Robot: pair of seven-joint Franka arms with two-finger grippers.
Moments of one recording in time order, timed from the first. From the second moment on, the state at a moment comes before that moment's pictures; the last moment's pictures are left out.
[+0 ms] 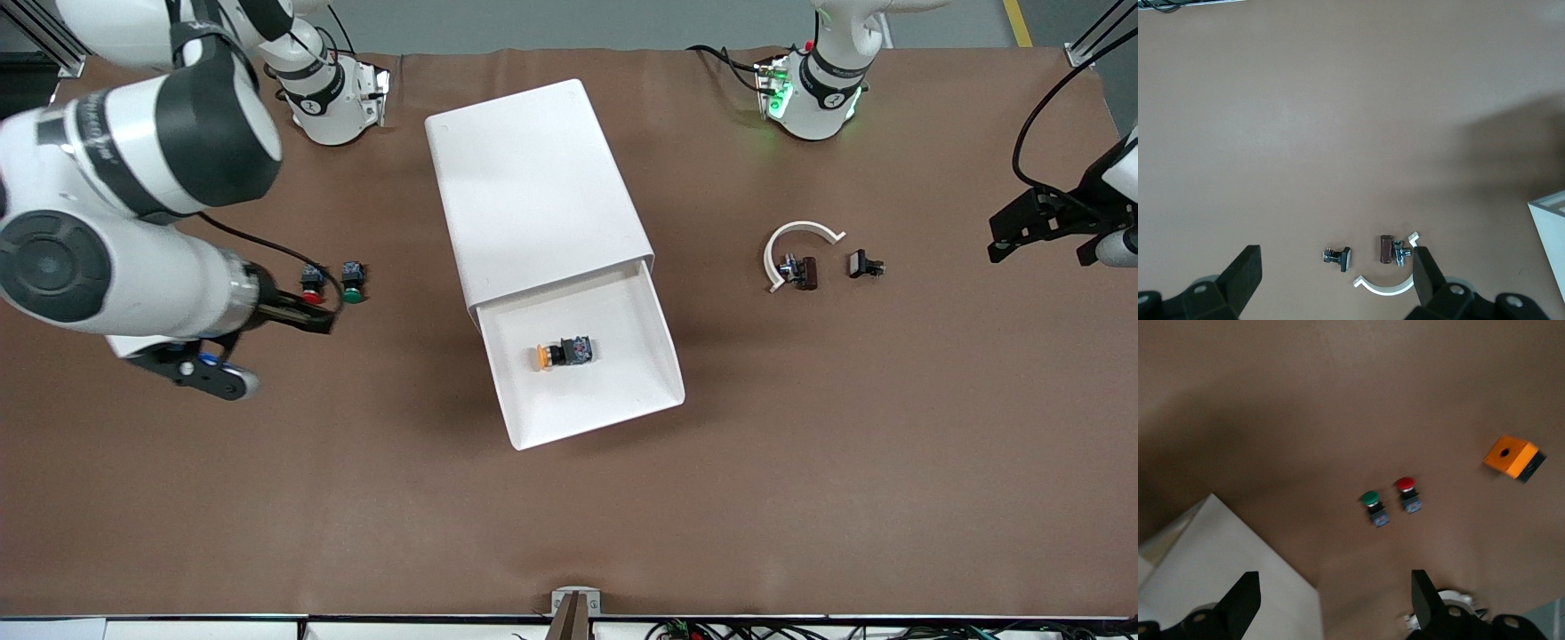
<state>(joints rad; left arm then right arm) 0.01 0.03 -0.06 -1.50 0.04 1.62 0.03 0.24 0.70 0.05 -0.64 -0.08 1.01 0.50</state>
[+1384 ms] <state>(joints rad) 0.01 0.03 -0.06 -1.50 0.04 1.62 0.02 0.11 0.58 0.04 -0.70 -0.21 0.96 0.11</state>
